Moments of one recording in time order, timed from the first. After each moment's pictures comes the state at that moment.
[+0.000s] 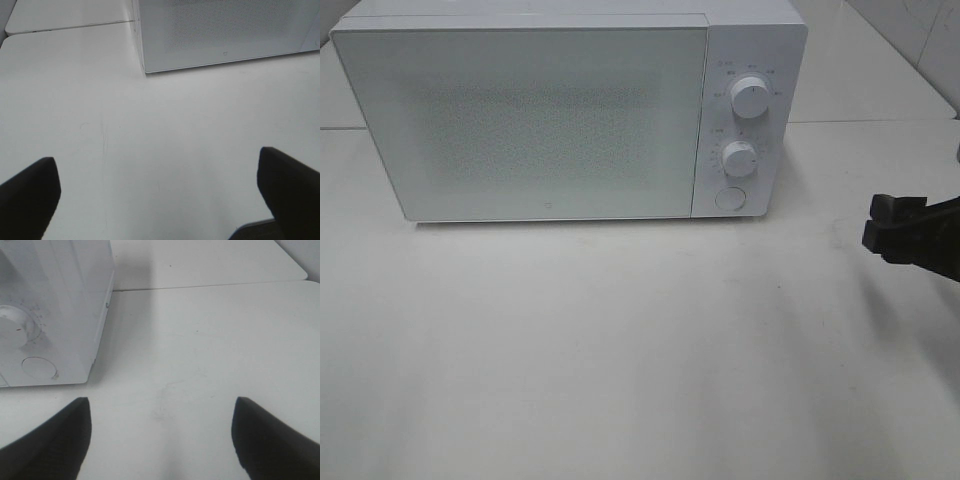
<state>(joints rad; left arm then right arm) -0.02 0.00 -0.50 -0.17 1.06 0.16 0.25 1.45 -0.20 0.33 -0.91 -0.06</state>
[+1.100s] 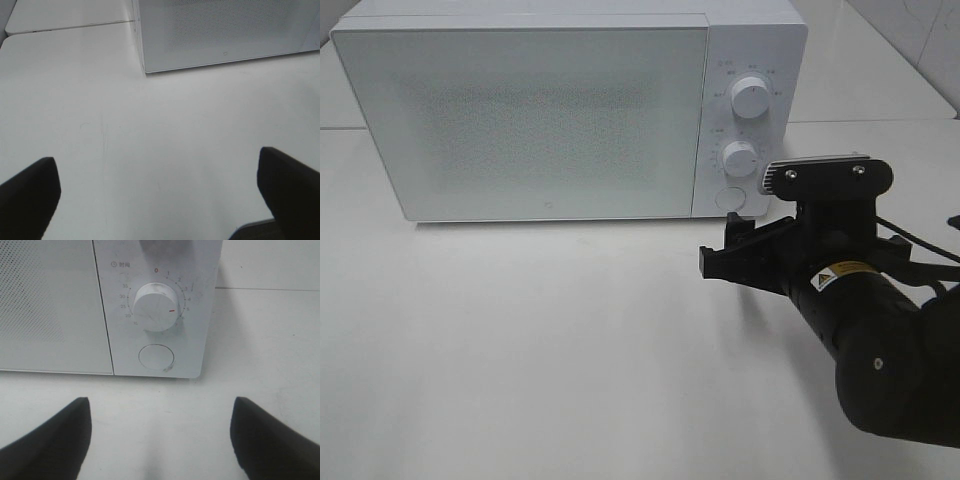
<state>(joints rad) -0.02 0.00 -0.50 -0.17 1.06 0.16 0.83 1.79 -0.43 0.91 -1.13 -0.22</state>
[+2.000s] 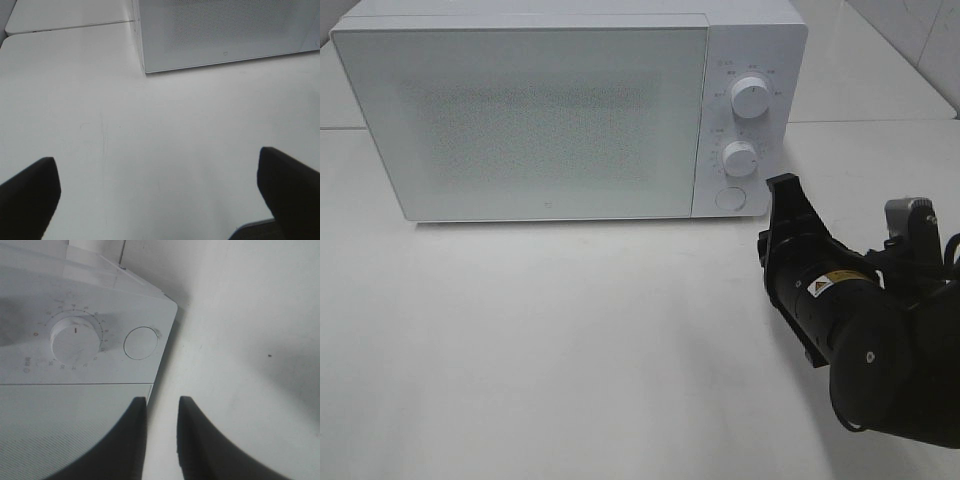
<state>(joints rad) -0.02 0.00 -0.50 -0.17 1.06 0.16 0.83 1.80 -0.44 0.98 -1.04 1.08</state>
